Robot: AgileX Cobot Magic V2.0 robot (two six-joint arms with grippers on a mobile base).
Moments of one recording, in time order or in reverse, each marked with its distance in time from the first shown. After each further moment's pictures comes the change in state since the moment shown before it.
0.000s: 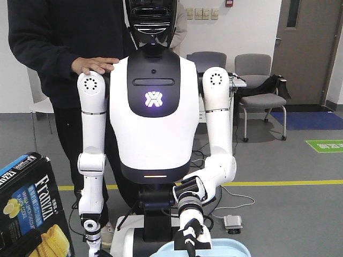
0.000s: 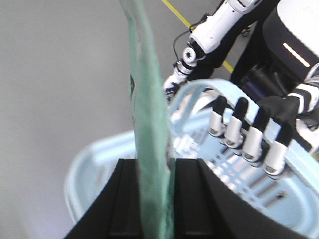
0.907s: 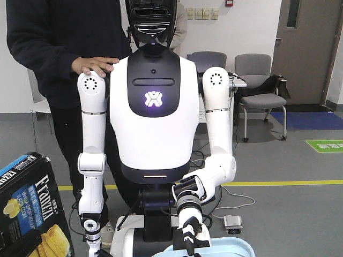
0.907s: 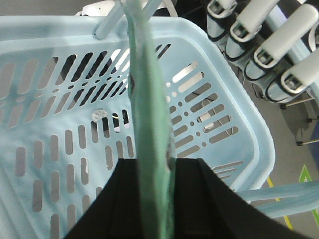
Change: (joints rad) left arm 0.000 0.000 0.000 0.000 0.000 0.000; right arm -0.001 0.314 0.005 0.010 0.297 -0.152
